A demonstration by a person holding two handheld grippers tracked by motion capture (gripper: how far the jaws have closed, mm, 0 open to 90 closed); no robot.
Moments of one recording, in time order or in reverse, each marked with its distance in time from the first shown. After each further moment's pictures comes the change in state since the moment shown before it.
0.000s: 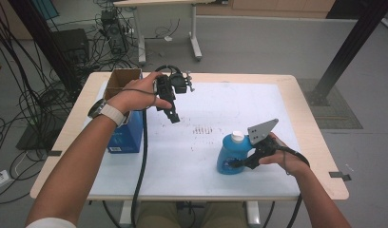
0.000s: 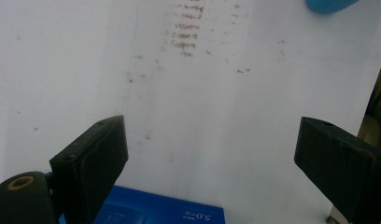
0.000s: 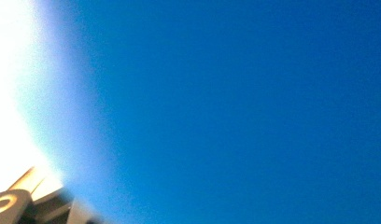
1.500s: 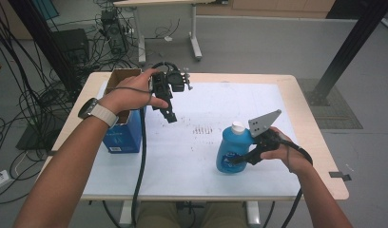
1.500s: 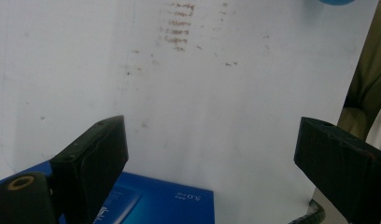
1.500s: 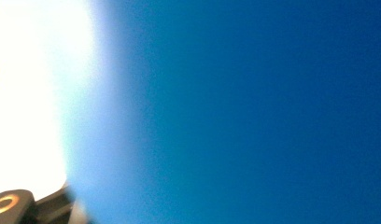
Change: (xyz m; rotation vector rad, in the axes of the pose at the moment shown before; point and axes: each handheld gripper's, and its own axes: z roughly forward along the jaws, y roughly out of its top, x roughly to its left) left arm -0.017 -0.003 -0.027 0.005 0.015 0.004; right arm 0.012 0.044 -0.018 0.018 0.003 0.076
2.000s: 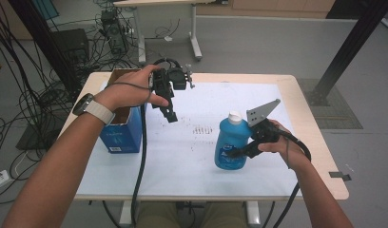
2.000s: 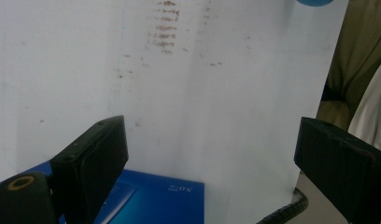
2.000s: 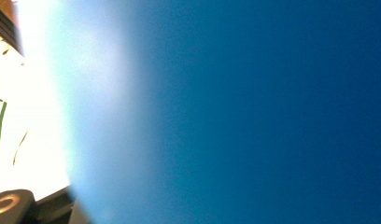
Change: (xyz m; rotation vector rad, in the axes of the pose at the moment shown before) left arm -0.012 0.007 -0.023 0.018 -0.024 0.036; right arm 0.002 0.029 -0.009 0.021 -0.036 0.090
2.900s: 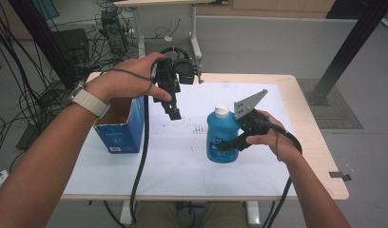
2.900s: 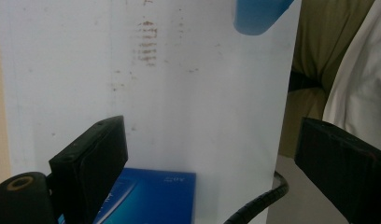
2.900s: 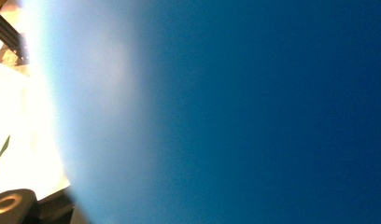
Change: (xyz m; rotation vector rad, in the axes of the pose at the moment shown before) left arm -0.029 0.023 -0.043 0.028 -0.006 0.109; right arm 0.003 0.042 0.012 0.064 -0.042 -0.048
